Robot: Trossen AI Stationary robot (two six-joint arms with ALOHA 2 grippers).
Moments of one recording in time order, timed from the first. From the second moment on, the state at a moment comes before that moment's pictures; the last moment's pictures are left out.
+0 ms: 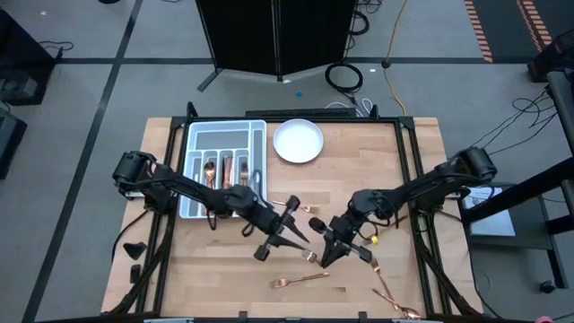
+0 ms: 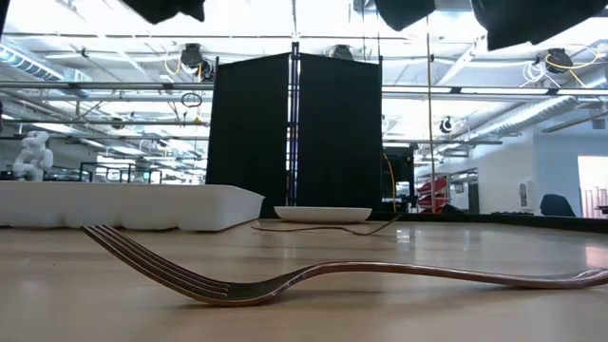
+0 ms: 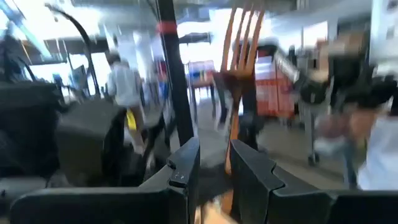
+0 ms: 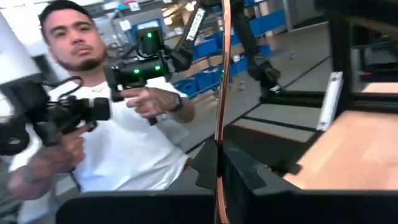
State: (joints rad) left arm -0.23 1.71 0.98 0.93 0.39 0.11; right arm 0.28 1.51 0.70 0.87 -0.68 0.35
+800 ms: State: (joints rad) left arm -0.27 1.69 1.02 0.85 0.65 -0.04; right arm 0.24 1.54 0.70 0.90 -0.87 0.39
